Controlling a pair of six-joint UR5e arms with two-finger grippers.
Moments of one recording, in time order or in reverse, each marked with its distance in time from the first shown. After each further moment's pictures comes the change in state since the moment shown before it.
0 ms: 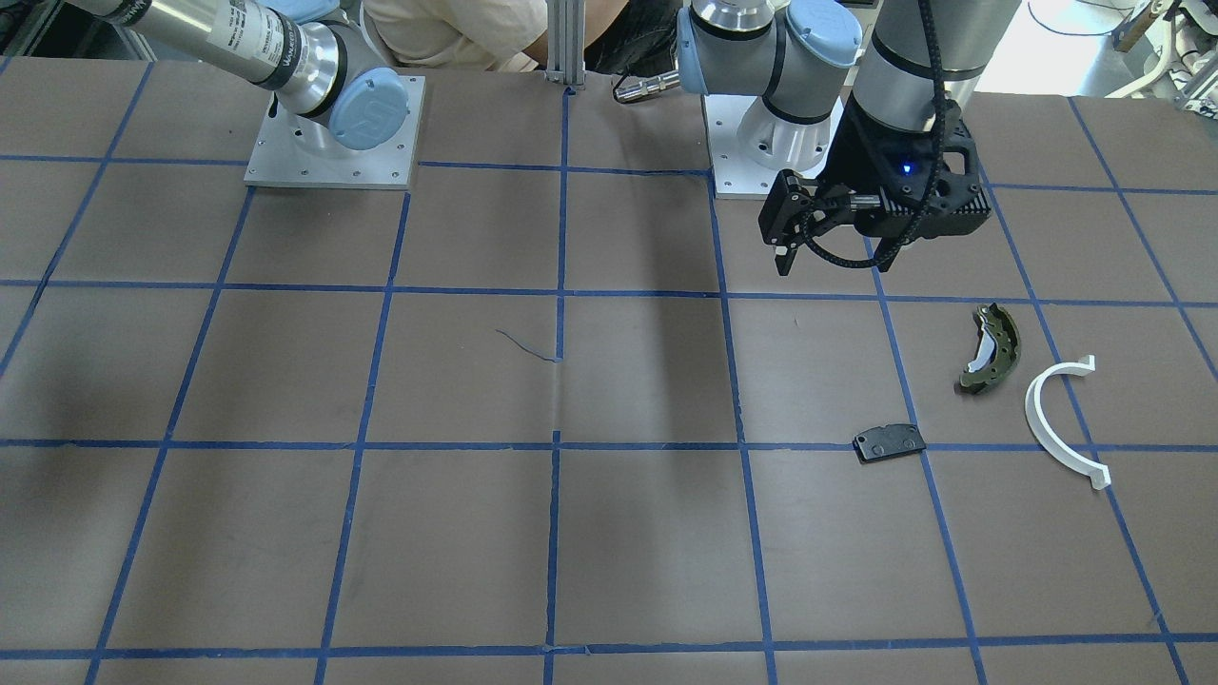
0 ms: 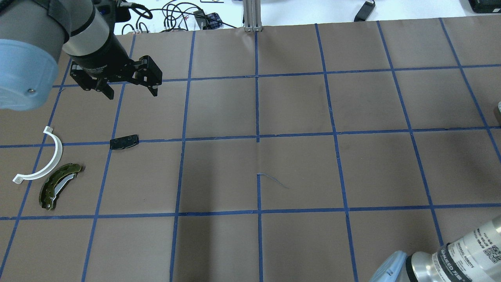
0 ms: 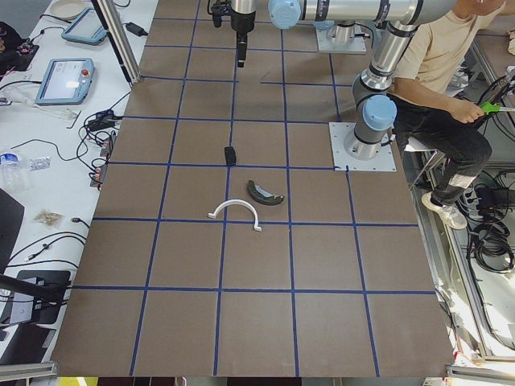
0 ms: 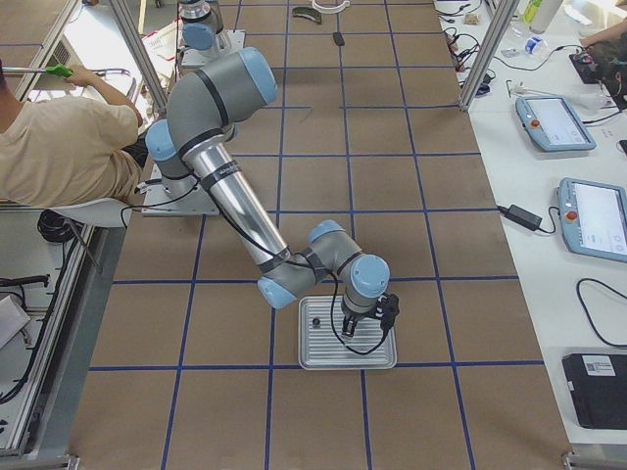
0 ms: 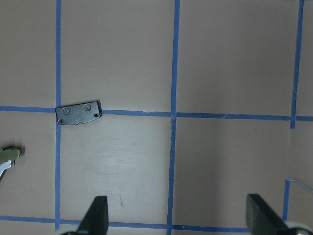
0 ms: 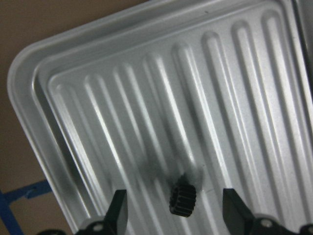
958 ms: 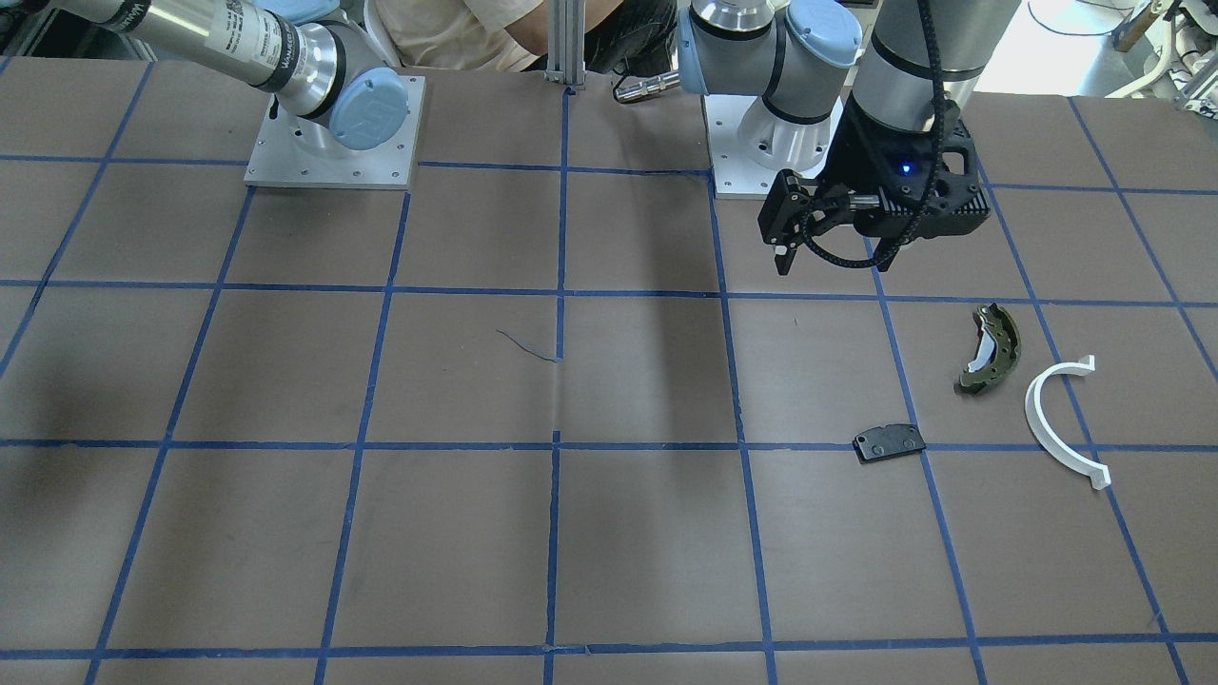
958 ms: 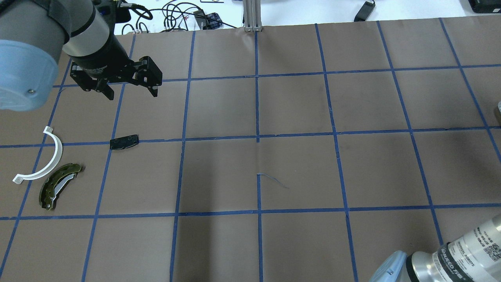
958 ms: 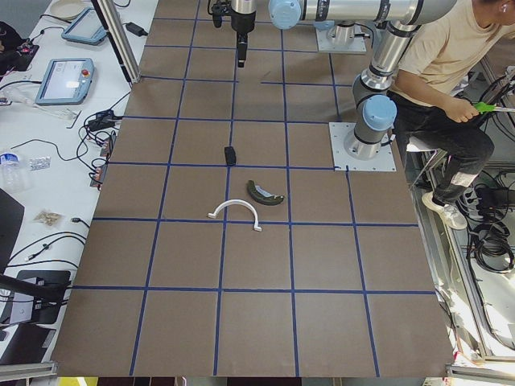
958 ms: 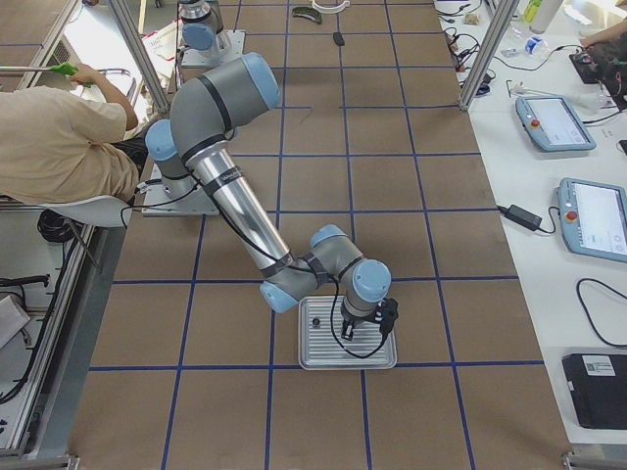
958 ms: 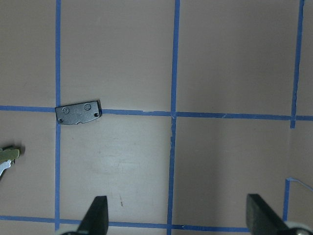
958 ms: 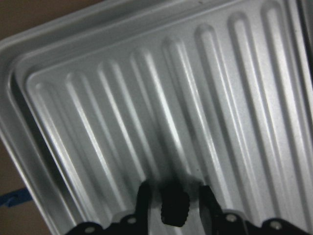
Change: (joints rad) left arm 0.000 0.001 -0.002 -0.001 0.000 0.000; right arm 0.000 0.020 -0.014 0.003 -0.017 0.005
